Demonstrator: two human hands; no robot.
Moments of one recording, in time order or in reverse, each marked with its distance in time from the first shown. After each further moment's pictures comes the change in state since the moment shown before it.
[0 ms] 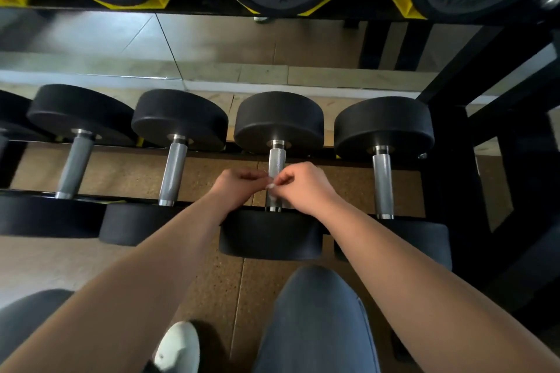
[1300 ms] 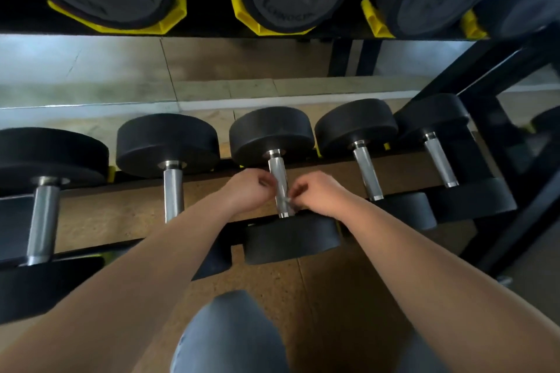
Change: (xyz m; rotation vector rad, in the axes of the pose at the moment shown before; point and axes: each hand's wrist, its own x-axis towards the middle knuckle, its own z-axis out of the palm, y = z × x) left_hand 0.043 -0.094 -0.225 0.350 -0.295 0.433; right_hand 0.036 -0.179 0.154 -0.099 0.087 0.288
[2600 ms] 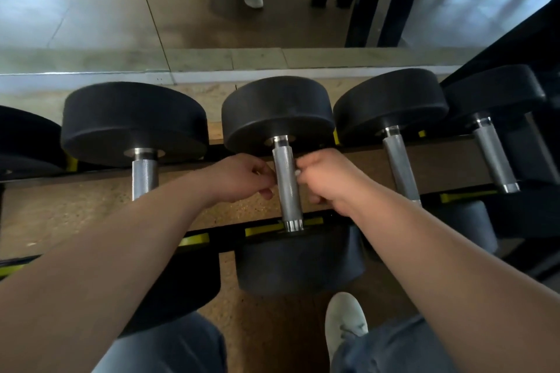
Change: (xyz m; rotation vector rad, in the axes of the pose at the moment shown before) left_hand 0.056 -0.025 -0.010 0.001 -0.234 -0.112; right_hand 0.041 -0.013 0.001 0.349 -0.002 0.214
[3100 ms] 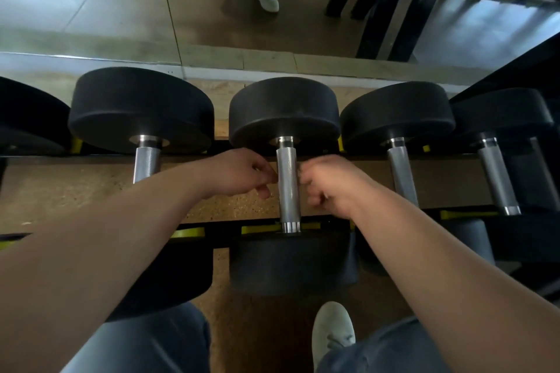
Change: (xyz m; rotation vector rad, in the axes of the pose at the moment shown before) left_hand -0.005 -0.001 -0.005 -0.014 -0.022 0.051; right_hand 0.015 0.003 -0.003 0.309 -0.050 0.182
